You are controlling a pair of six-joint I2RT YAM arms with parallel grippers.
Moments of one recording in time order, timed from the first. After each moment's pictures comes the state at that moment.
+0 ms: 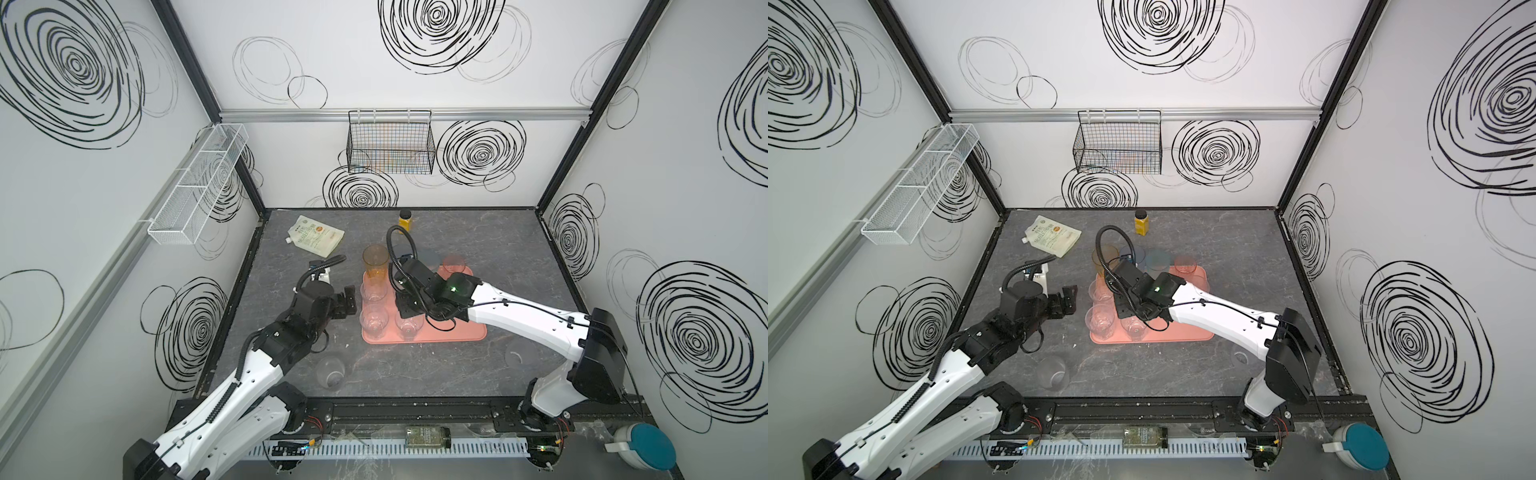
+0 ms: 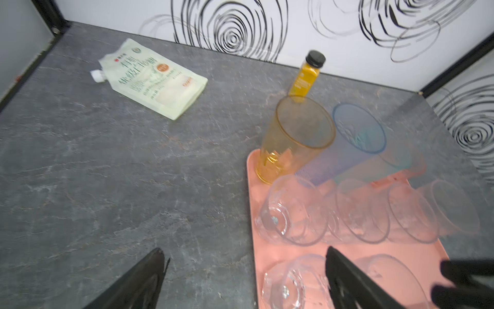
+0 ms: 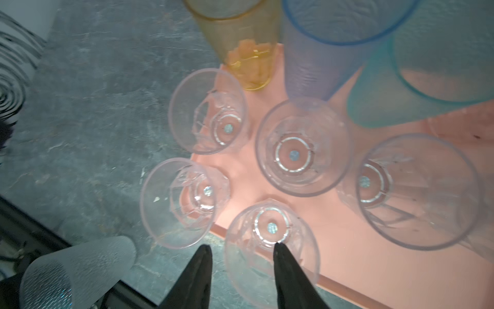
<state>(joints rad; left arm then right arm) -0.45 0.80 0.67 -0.44 -0.26 -0.48 1.02 1.58 1.34 -0.73 0.13 0.65</state>
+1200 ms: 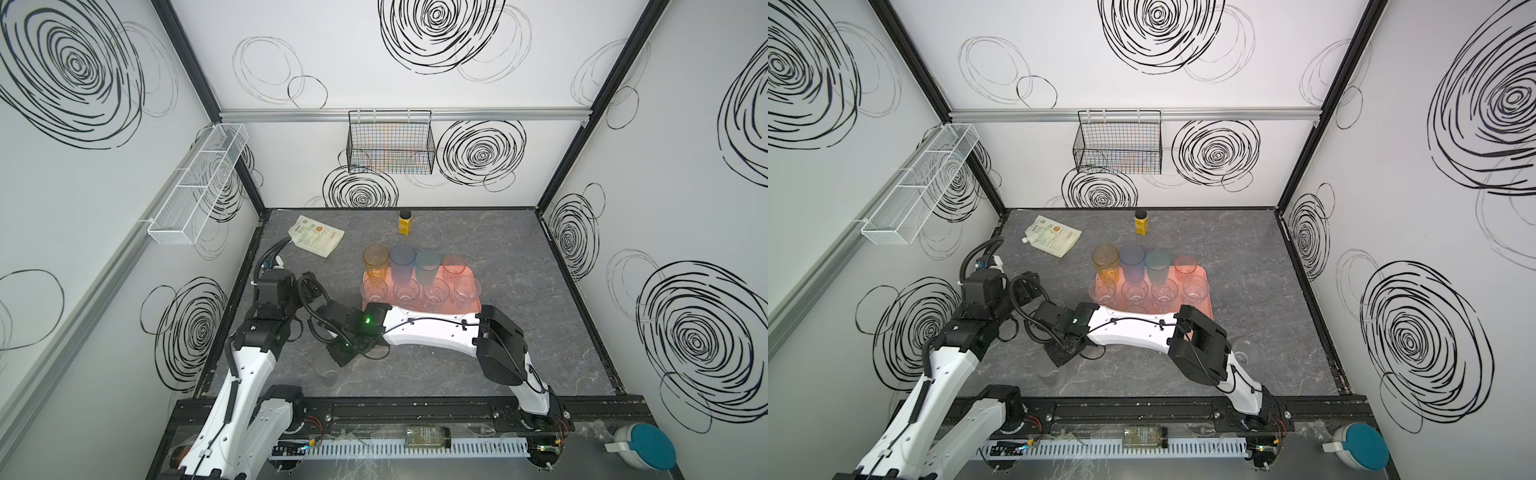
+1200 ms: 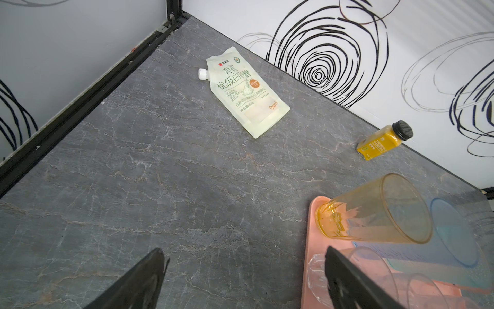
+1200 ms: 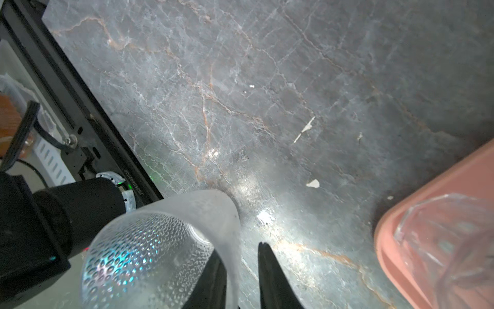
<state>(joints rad) -0.02 0.81 0.68 -0.48 -0.10 -0.51 1.26 2.12 1.77 -0.75 -0.10 0.50</state>
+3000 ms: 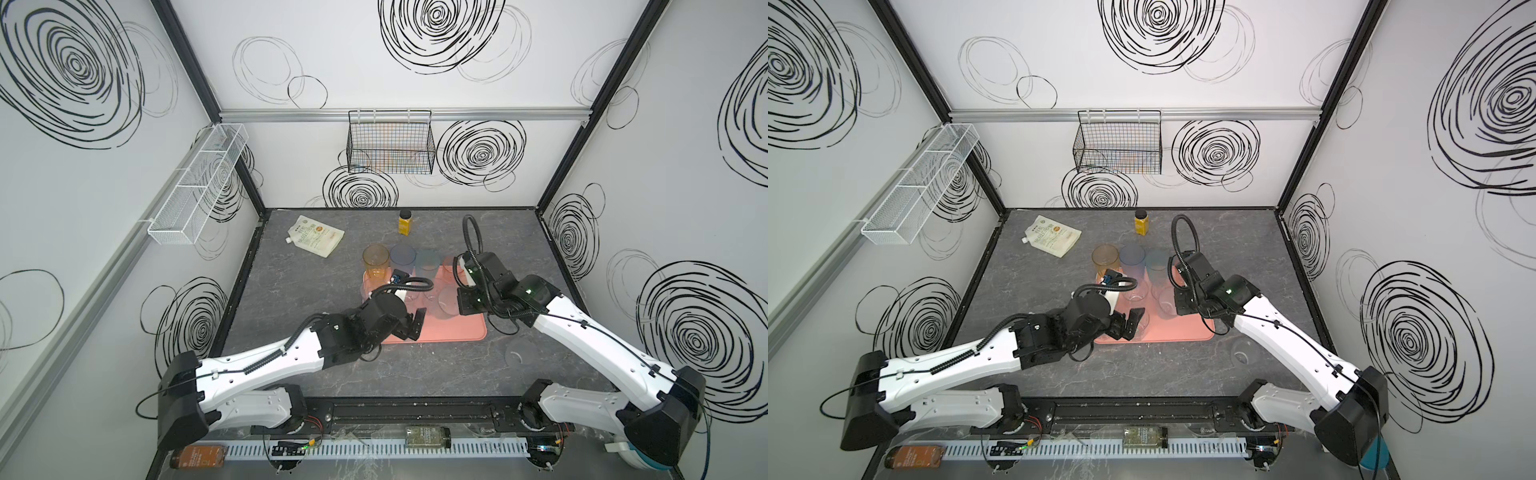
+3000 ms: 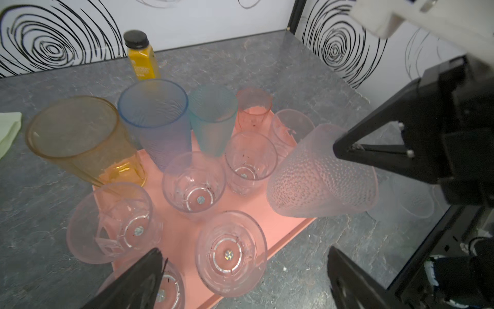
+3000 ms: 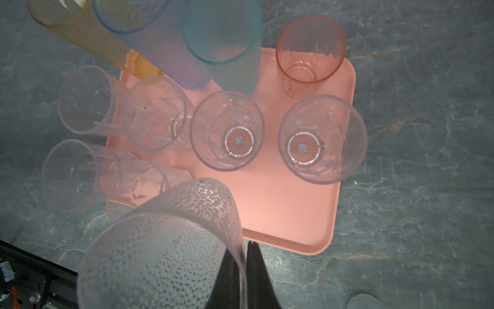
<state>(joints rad) -1.09 1.18 0.88 -0.34 -0.38 -0.47 0.66 1.17 1.06 -0.92 0.10 0.49</state>
